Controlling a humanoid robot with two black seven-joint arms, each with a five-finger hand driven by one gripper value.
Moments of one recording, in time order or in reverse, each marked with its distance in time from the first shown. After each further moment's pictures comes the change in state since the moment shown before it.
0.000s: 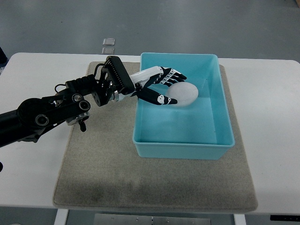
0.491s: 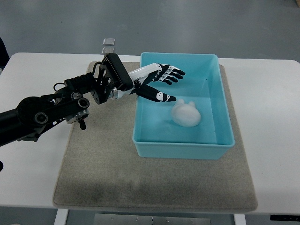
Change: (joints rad) left arm -0.003 0.001 -0.018 0.017 -0.020 0.011 0.001; right arm 0.000 0.000 0.000 0.000 0.000 0.000 0.000
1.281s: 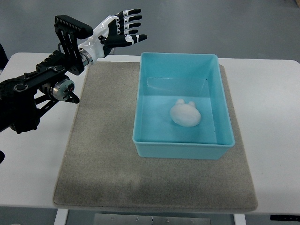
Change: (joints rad) left arm -0.005 0.007 -0.211 0.183 -0.479 0.072 -0.023; right arm 0.000 0.000 0.000 0.000 0.000 0.000 0.000
